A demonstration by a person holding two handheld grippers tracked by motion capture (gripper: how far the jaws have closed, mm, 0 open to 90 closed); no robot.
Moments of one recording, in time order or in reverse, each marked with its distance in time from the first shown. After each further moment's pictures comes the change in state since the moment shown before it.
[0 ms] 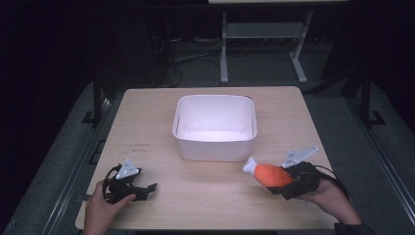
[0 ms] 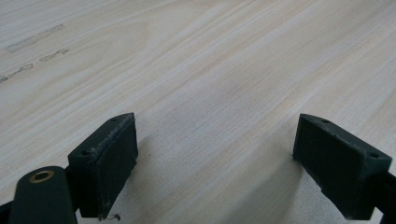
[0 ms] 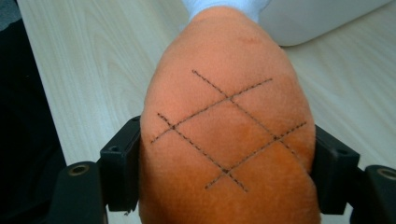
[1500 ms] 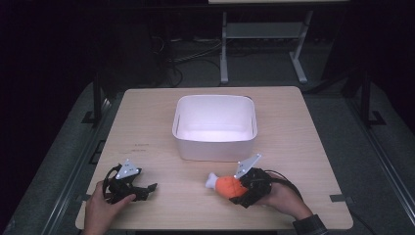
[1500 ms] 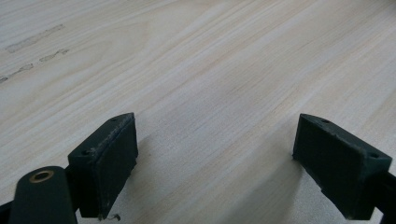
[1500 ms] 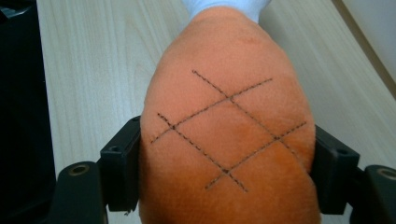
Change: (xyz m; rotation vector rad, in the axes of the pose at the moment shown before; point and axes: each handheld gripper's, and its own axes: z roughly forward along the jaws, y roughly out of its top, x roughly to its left) left arm 0.000 0.000 0.000 -0.002 0.001 0.000; right arm 0.047 0.051 0.096 0.088 0.122 -0.161
